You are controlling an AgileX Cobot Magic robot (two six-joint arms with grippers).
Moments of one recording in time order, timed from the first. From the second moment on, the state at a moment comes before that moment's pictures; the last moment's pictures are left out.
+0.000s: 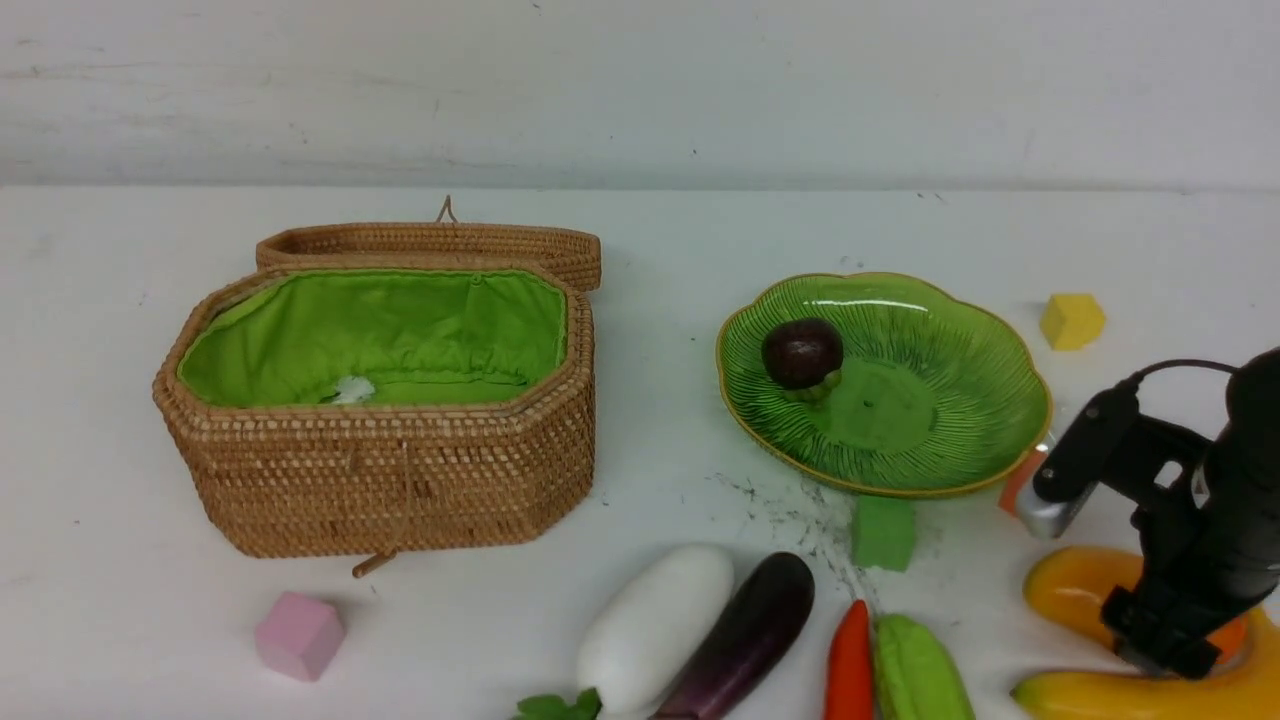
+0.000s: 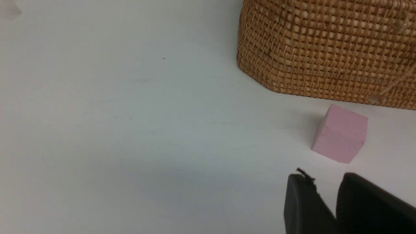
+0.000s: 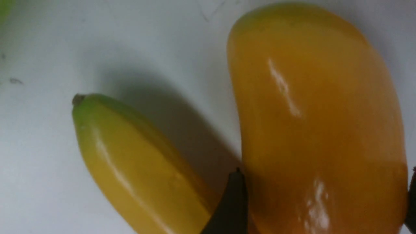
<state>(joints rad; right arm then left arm) 0.19 1.62 -0.90 -0.21 0.69 -0.47 -0.03 -0.01 0.03 0.14 0.40 -0.31</state>
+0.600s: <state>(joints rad) 0.19 1.75 -1.11 -0.19 0.81 -0.46 -0.03 -0.01 0.03 0.14 0.40 -0.31</state>
